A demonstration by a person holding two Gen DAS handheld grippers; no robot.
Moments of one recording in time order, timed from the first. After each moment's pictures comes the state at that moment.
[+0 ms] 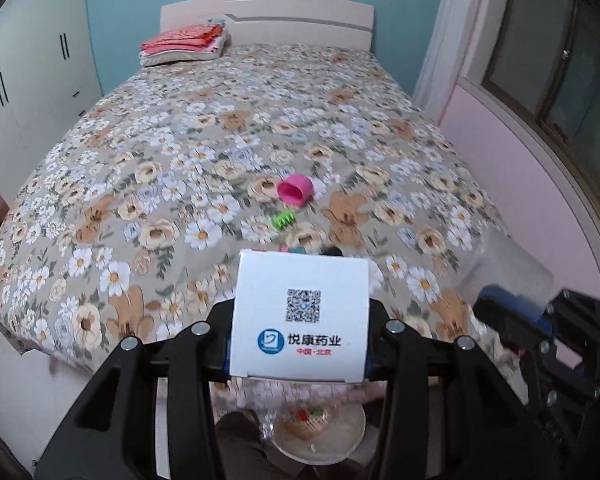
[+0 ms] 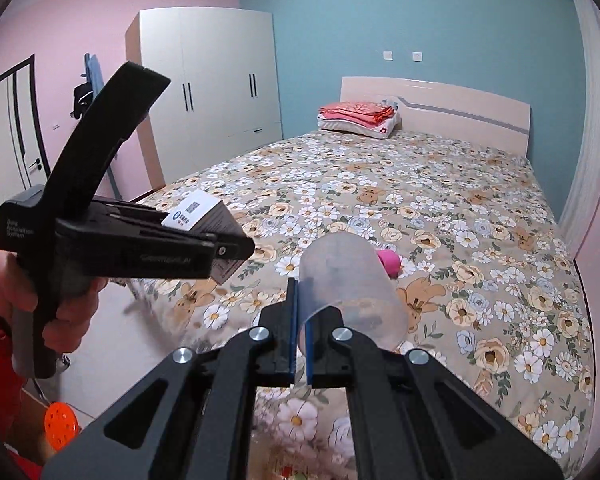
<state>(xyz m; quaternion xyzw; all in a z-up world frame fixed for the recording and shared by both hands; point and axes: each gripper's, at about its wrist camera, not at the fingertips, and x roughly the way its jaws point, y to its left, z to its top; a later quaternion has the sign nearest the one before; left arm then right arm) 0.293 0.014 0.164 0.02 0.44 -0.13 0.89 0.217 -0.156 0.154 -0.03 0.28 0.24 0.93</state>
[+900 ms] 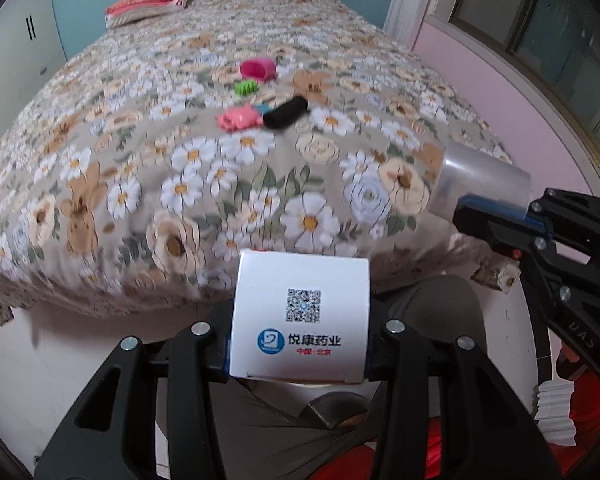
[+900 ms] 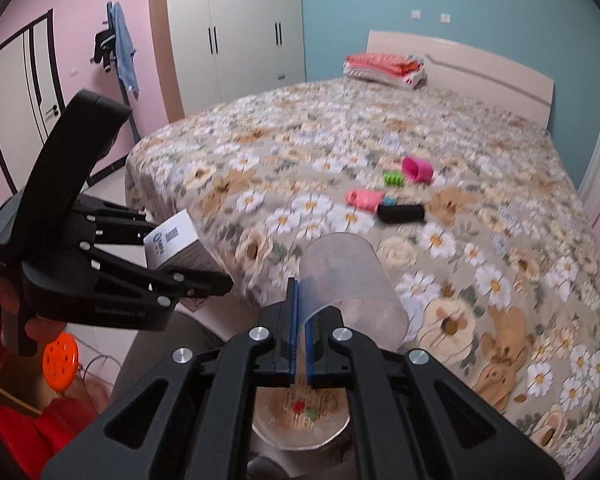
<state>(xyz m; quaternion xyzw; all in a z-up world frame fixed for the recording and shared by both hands) 0.155 0.022 0.013 0.04 0.51 -0.18 0.84 0.121 -0.142 0.034 -0.07 0.36 0.26 0.89</state>
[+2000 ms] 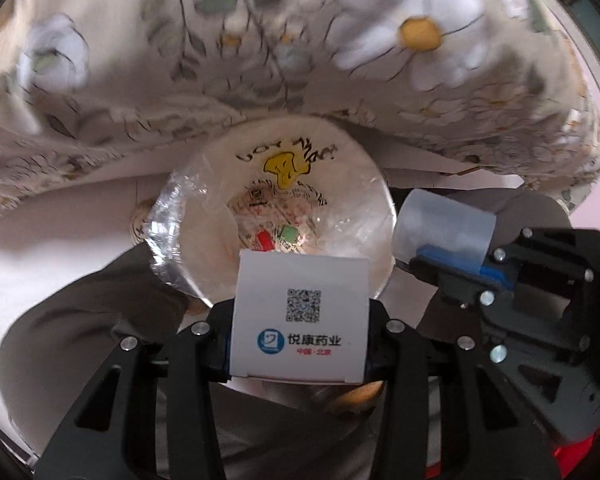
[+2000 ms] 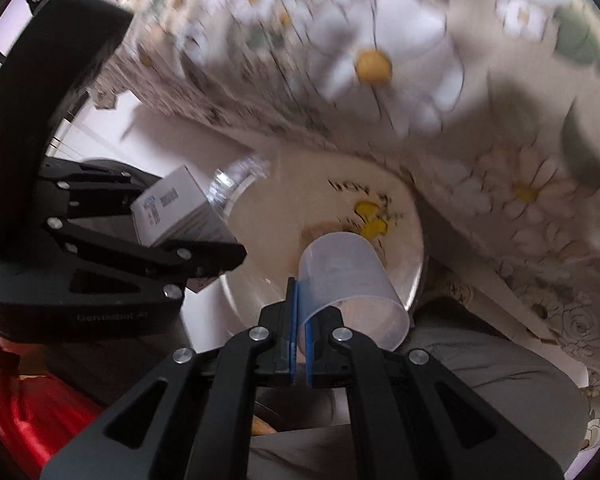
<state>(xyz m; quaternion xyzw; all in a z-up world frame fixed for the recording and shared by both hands) 0.169 -0.014 -0.255 0.01 0.69 -0.17 0.71 0.142 -0.136 -0.231 -0.05 0.60 0.23 0.76</state>
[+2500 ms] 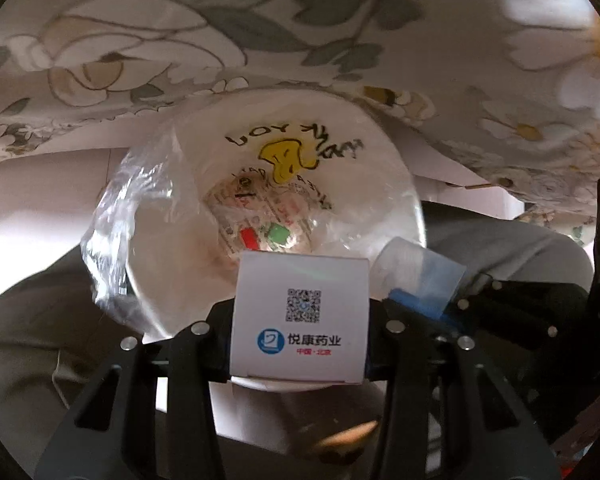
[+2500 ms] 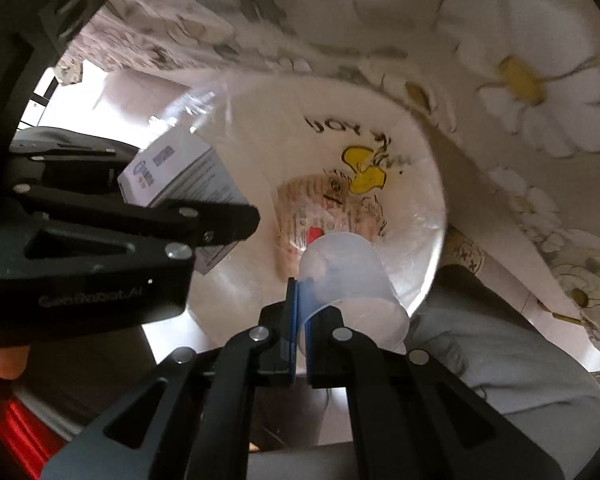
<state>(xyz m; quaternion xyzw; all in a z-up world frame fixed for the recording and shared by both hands) 0.202 -0.020 -0.334 -0.04 0.71 -0.16 0.69 0.164 -0.127 -0.315 -0.06 0.67 0.21 0.71</state>
